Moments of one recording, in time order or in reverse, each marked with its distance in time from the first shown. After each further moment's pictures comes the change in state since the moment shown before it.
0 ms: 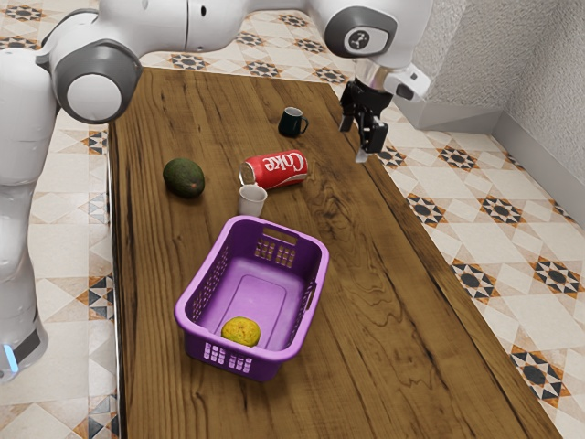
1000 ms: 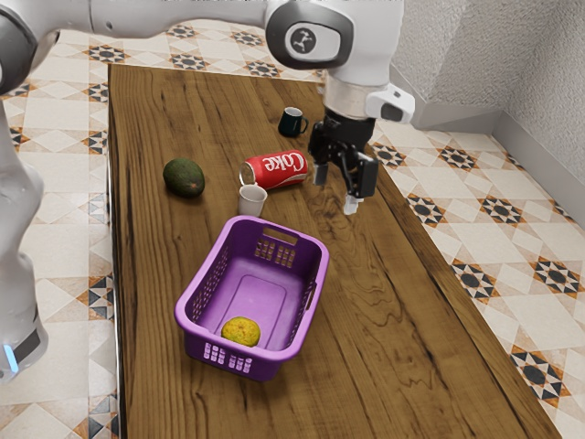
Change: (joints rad) arm -0.289 -0.351 0.009 -0.388 -0.214 0.086 -0.451
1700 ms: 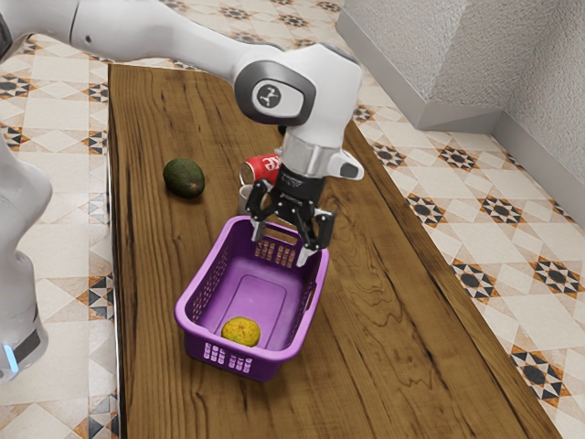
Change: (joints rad) arm -0.170 -0.135 0.155 -0.382 -0.115 0.098 -0.438
